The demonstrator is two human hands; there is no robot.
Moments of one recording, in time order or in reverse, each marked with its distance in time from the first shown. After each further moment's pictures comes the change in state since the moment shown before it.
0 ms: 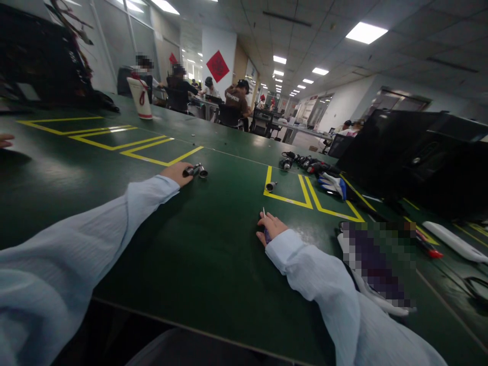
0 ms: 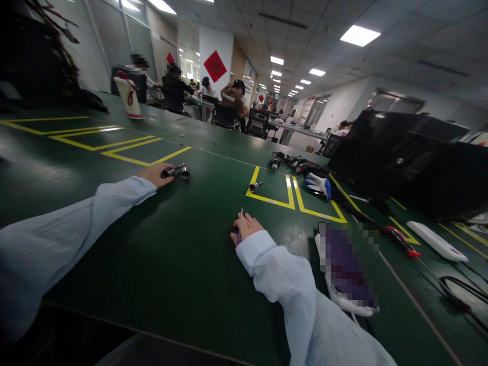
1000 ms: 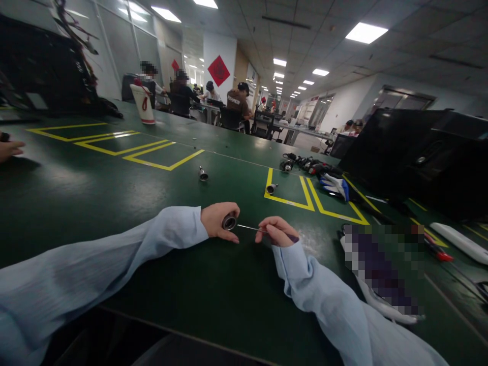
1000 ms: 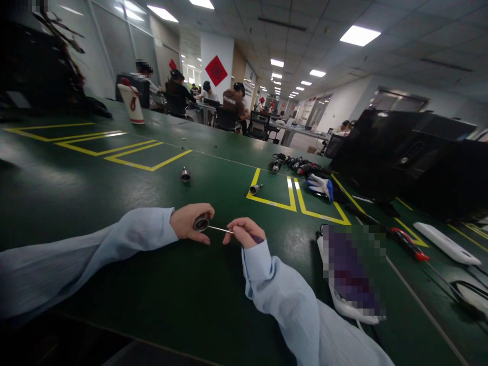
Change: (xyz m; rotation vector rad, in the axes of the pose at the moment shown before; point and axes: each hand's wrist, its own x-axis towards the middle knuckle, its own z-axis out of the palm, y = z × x) left_hand -0.063 0.169 -0.014 -0.404 -0.323 0.393; right_hand -0.006 -0.021 -0.016 1.426 0.231 0.062
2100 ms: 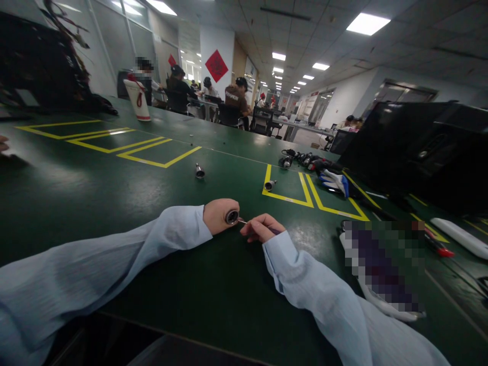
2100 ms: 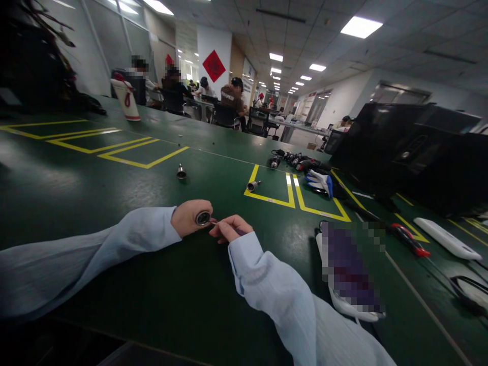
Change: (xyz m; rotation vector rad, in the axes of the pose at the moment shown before) left_hand 0.016 0.011 0.015 0.108 0.144 0.039; right_hand 0.006 0.009 0.005 0.061 0.028 0.168
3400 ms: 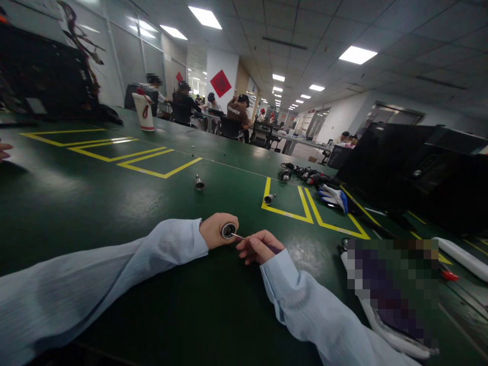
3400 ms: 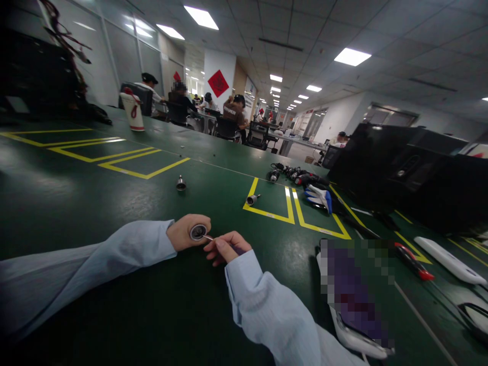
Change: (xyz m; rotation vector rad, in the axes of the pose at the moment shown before) left_hand 0.000 -0.005 -0.004 -0.303 0.010 -0.047; right_hand 0.004 0.001 0.007 0.096 -0.044 0.040
